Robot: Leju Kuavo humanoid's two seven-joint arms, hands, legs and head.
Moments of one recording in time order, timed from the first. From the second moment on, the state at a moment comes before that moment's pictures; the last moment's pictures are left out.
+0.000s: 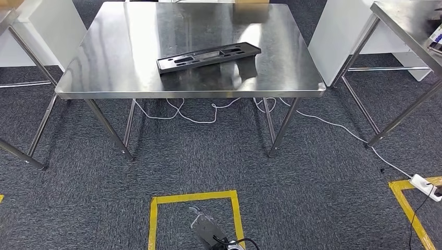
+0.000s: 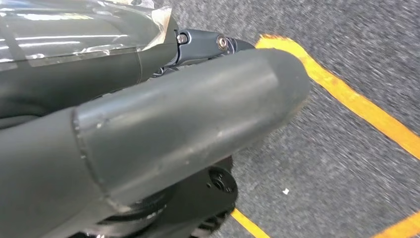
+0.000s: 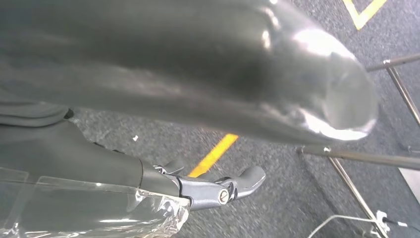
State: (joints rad) left arm -0.06 -0.25 0.83 -0.21 -0.16 0.06 -0.34; right arm -0.22 0.30 0.49 -0.36 0.20 -0.13 -0.54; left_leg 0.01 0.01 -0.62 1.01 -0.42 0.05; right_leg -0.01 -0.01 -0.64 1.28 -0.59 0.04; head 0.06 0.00
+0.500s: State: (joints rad) left arm -0.05 -0.23 0.80 -0.21 -0.20 0.05 -0.33; right arm -0.22 0.30 0.51 -0.33 0.17 -0.09 -0.54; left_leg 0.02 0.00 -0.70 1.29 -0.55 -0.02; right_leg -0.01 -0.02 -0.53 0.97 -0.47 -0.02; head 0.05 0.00
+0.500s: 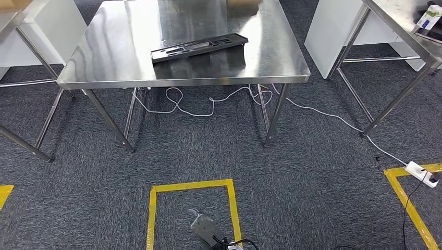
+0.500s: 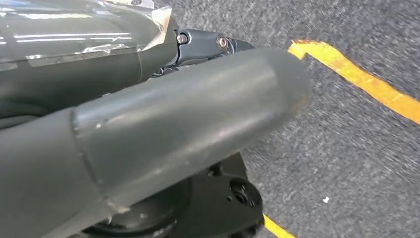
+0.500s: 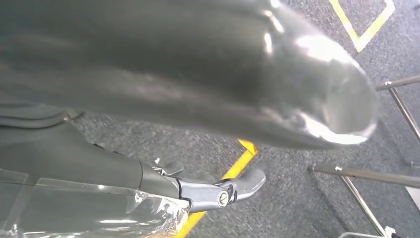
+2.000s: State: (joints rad) left arm -0.07 -0.21 0.78 -0.21 -0.28 0.03 -0.31; right arm -0.11 0.14 0.05 -0.25 -0.18 -0.41 -0.34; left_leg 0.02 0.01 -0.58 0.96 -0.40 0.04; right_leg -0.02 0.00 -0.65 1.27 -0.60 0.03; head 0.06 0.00
